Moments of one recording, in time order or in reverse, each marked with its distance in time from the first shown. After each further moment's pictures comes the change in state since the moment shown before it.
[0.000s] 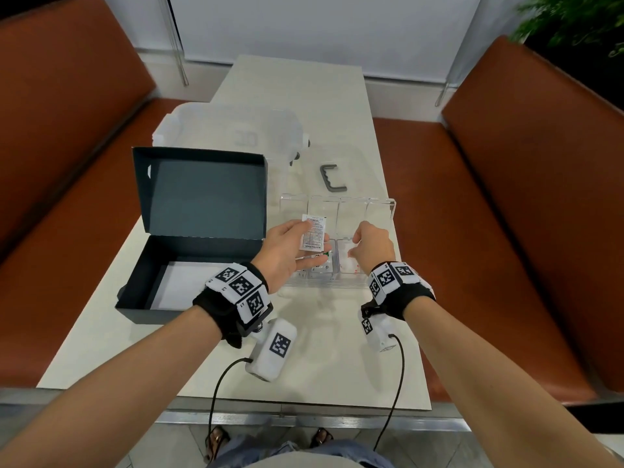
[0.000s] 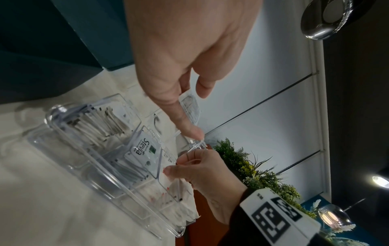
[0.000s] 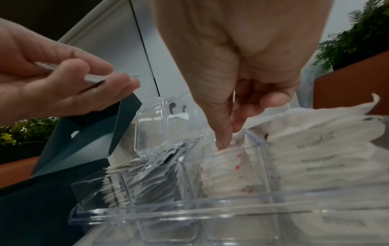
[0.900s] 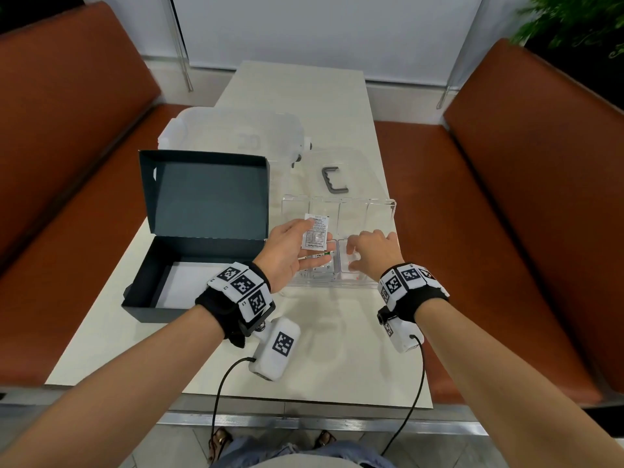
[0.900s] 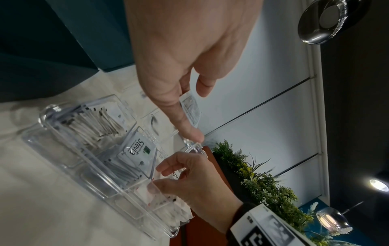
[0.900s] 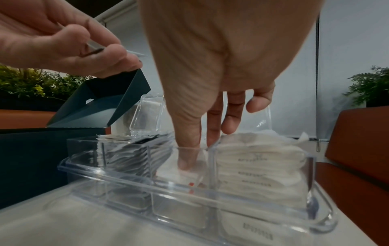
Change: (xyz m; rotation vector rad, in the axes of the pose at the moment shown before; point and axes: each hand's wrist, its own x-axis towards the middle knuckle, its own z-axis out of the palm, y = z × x) left_hand -0.008 0.003 0.003 -0.008 -0.009 -0.002; right_hand 0.000 0.016 -0.002 -0.498 -0.080 -0.342
